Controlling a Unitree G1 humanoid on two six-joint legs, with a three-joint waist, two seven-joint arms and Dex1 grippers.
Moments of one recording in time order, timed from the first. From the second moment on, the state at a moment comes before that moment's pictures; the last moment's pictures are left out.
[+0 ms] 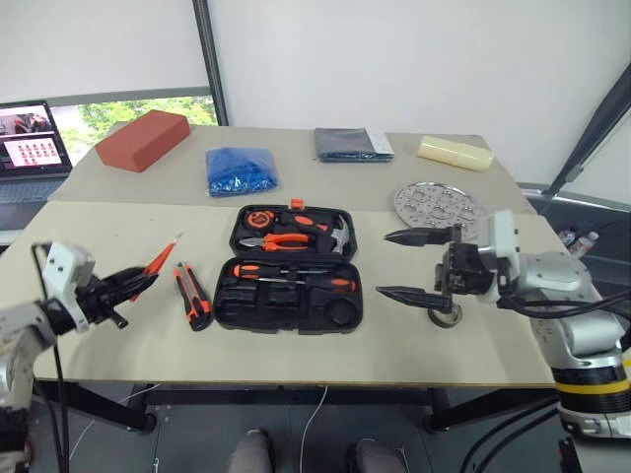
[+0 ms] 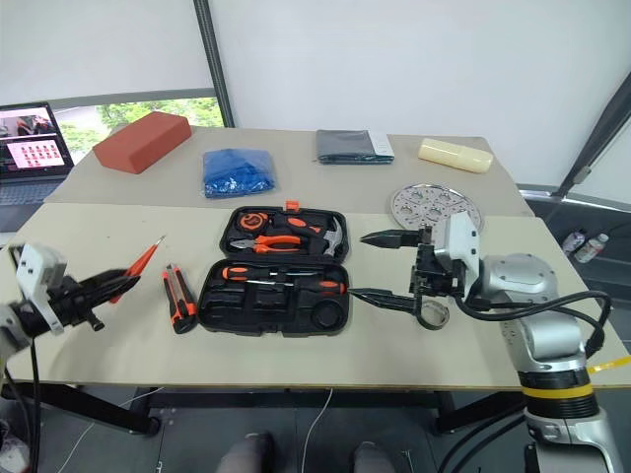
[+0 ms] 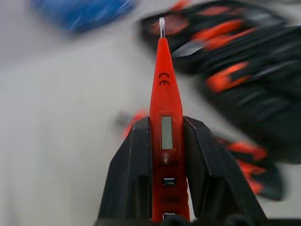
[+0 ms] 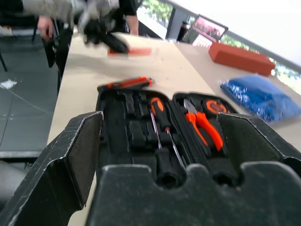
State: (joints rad) left arm -0.22 0.92 0.35 0.21 -0.51 0.18 -1.17; right arm -0.43 -0.71 -0.09 -0.17 0.54 0.22 1.20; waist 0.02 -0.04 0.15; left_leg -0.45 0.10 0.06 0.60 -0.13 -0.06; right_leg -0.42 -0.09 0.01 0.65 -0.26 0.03
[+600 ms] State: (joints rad) left arm -0.74 0.73 -0.23 0.51 0.01 -0.21 -1.37; right arm -0.35 -0.74 -0.09 -0.21 0.55 0.25 1.18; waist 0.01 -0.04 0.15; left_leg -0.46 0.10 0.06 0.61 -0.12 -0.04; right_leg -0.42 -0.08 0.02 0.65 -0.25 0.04
